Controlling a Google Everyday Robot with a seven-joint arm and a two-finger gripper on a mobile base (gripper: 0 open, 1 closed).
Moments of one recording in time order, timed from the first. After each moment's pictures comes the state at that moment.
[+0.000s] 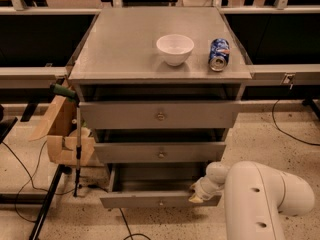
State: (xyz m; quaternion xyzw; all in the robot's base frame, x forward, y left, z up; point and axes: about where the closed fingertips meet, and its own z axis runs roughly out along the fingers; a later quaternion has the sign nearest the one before) arm 0.587 -0.181 0.173 -0.64 0.74 0.14 0.12
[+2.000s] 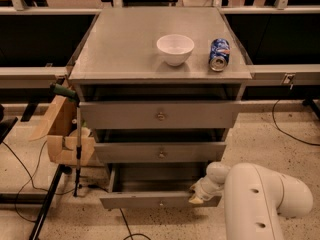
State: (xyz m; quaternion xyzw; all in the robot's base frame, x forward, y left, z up) arm 0.580 -0.176 0.166 -0.65 0.74 0.16 0.12
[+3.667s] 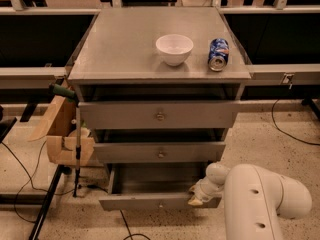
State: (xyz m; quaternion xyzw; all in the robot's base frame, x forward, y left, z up) arm 0.578 -0.170 0.164 -0.65 0.73 0.17 0.12
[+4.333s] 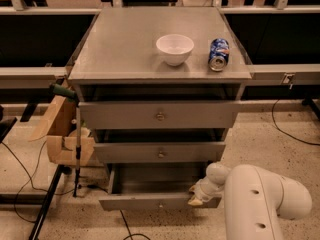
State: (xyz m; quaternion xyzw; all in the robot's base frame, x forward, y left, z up) arm 0.575 -0.167 0.163 -0.65 0.73 0.17 0.12
